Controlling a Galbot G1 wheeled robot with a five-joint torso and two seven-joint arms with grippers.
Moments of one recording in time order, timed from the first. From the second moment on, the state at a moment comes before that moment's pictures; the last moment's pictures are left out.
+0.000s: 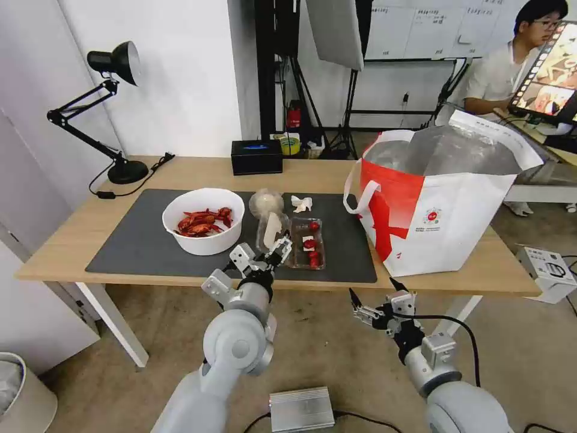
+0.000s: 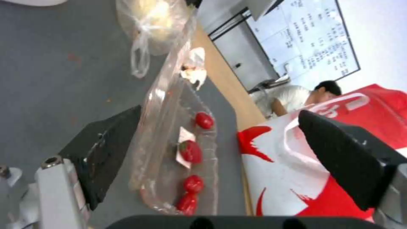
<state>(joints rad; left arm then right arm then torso) 1.09 -1.38 -0.06 -2.10 -1.11 0.08 -0.67 -1.58 1.14 0.40 2.21 0.22 -0.27 0.11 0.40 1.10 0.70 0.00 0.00</state>
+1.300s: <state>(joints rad) 1.04 -1.39 0.08 -2.06 -1.10 0.07 -0.58 -1.62 1.15 0.46 2.24 0.22 -0.26 0.11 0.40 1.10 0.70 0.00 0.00</state>
